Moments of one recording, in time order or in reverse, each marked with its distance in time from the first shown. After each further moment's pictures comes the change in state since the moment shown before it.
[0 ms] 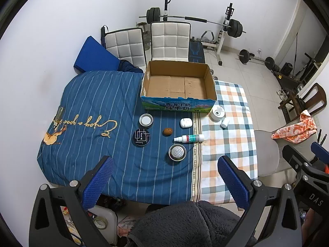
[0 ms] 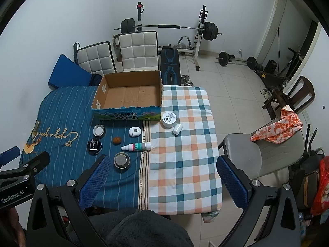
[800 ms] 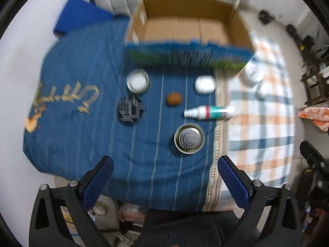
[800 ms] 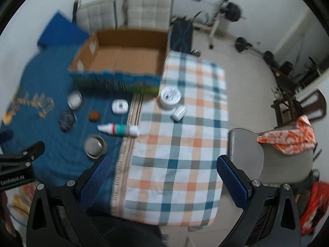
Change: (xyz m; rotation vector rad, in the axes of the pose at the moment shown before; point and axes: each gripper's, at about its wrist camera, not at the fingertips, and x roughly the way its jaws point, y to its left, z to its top) left arm 0.211 -0.017 0.005 0.016 0.296 0.099; right arm 0.217 -0.003 0.005 -0.206 0.225 -0.005
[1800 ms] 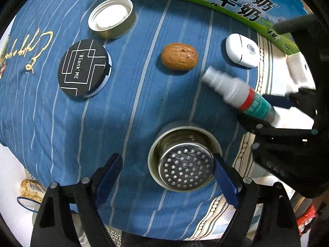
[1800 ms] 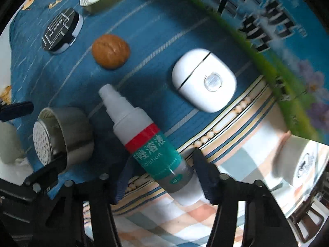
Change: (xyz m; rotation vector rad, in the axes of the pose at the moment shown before) left arm 0.223 -0.009 -0.013 -0.196 0.280 -0.097; right arm 0.299 0.143 0.041 -0.695 0.345 0.231
